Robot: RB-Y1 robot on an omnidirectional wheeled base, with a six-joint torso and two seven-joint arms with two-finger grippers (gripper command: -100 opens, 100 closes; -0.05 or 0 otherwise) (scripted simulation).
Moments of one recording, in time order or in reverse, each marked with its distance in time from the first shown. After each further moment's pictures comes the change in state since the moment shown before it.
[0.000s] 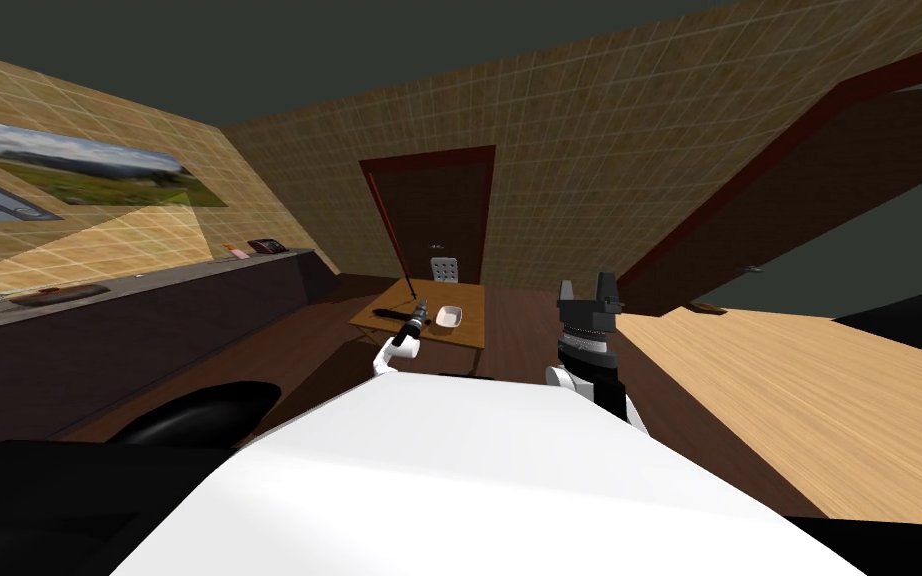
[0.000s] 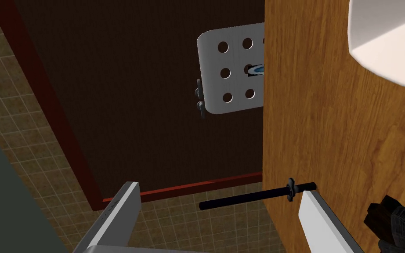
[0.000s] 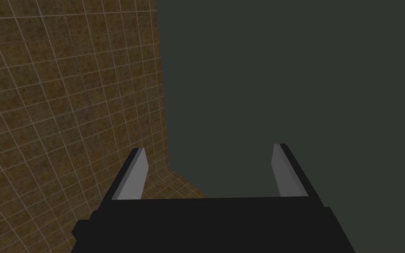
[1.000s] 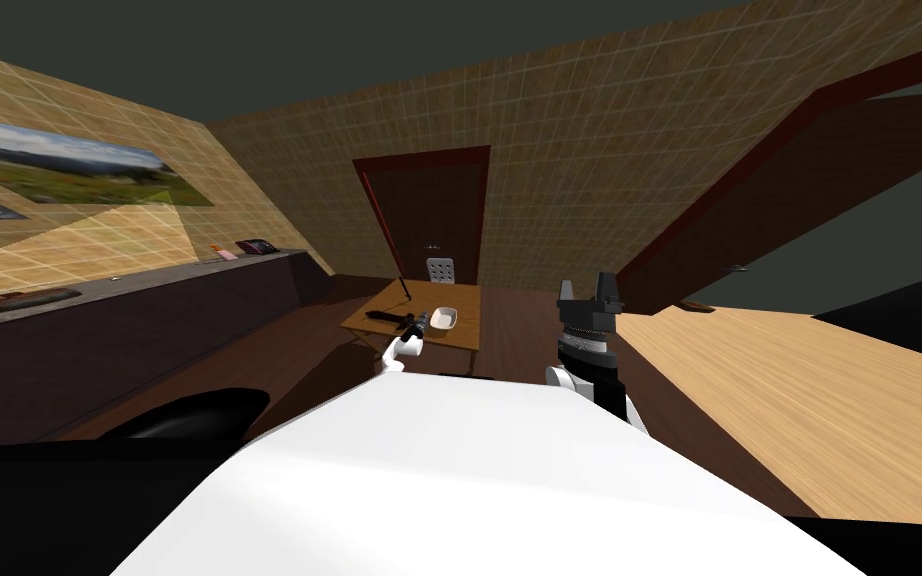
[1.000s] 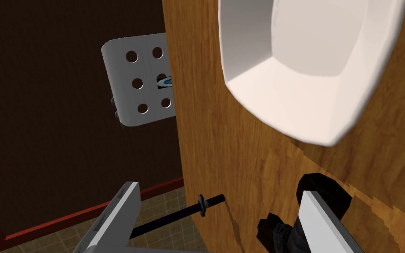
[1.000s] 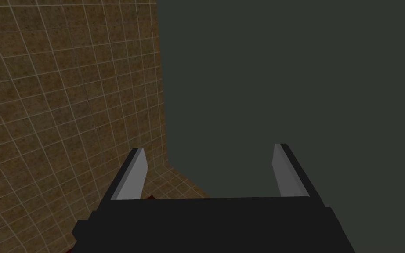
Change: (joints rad) left arm -0.104 -0.021 0.026 0.250 -0.030 0.165 0.039; right arm 0.000 0.000 0.000 0.000 0.000 0.000 0.000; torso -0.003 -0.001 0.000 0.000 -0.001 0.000
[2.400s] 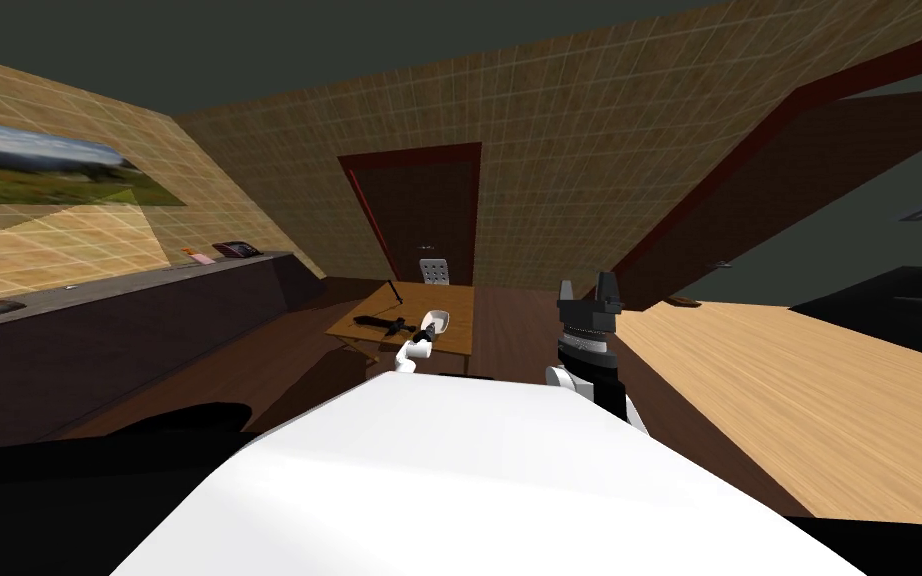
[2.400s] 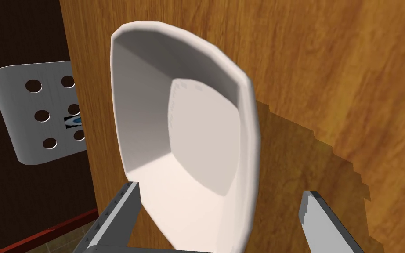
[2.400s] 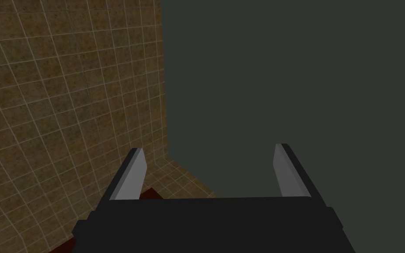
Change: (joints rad) left arm -0.087 -0.109 0.040 0.248 -0.038 0.111 0.051; right arm 0.000 0.000 0.000 0.000 0.000 0.000 0.000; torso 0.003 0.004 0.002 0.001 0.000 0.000
